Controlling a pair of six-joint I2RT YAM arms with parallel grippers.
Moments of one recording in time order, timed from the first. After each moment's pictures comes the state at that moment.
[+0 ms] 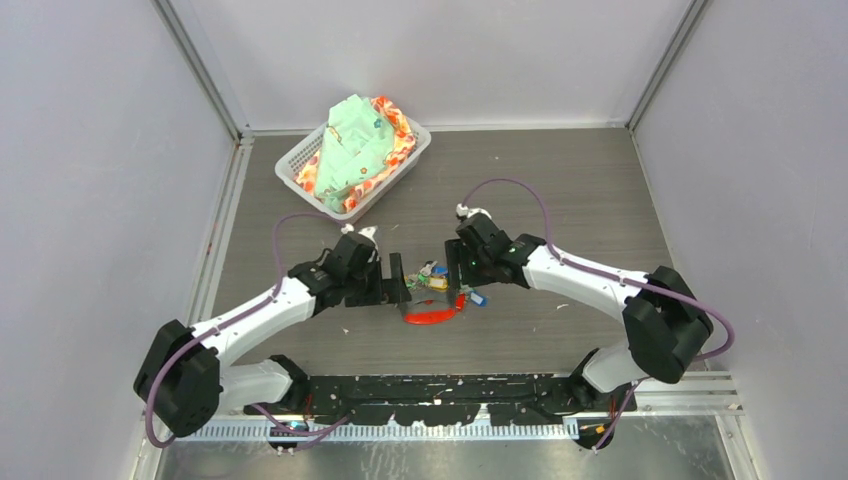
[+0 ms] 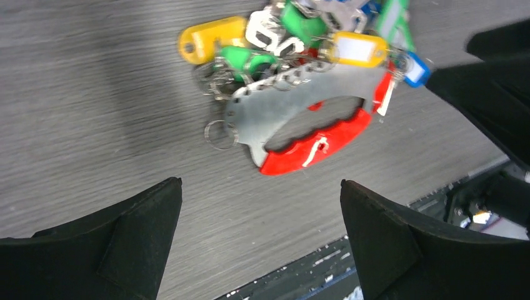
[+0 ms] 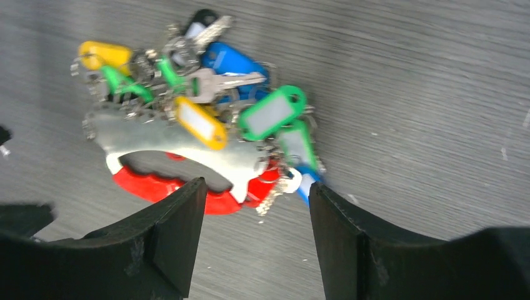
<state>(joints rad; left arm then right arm) -0.65 1.17 0.69 -0.41 0.11 -0.66 0.74 1.46 0.91 -0.42 0.07 0.55</state>
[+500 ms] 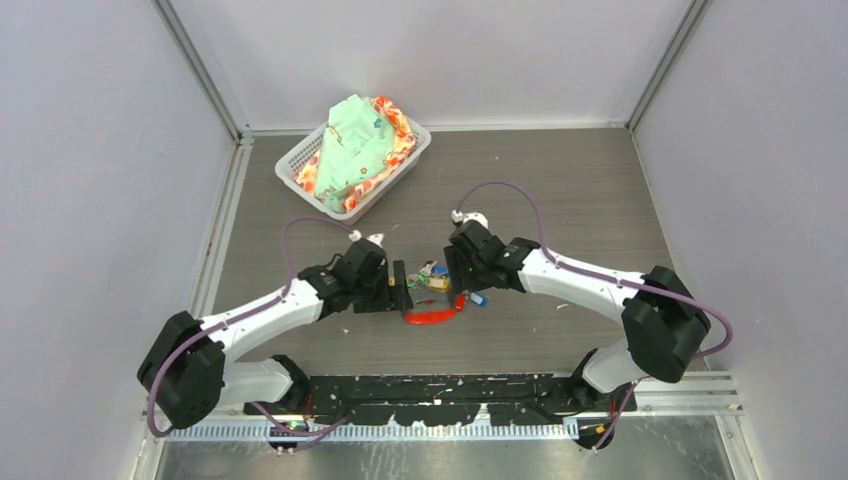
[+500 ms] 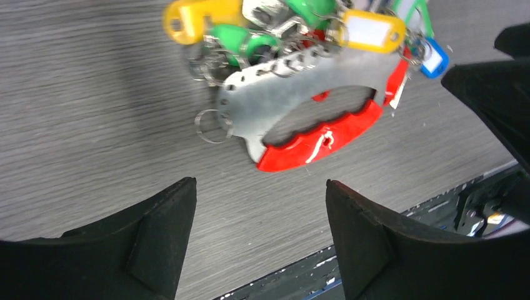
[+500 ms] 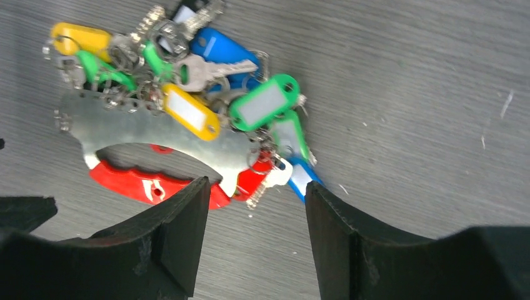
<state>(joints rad) -0.70 1.19 0.64 -0.39 0.06 -0.75 0.83 1.49 0.96 -0.47 0.17 0.52</state>
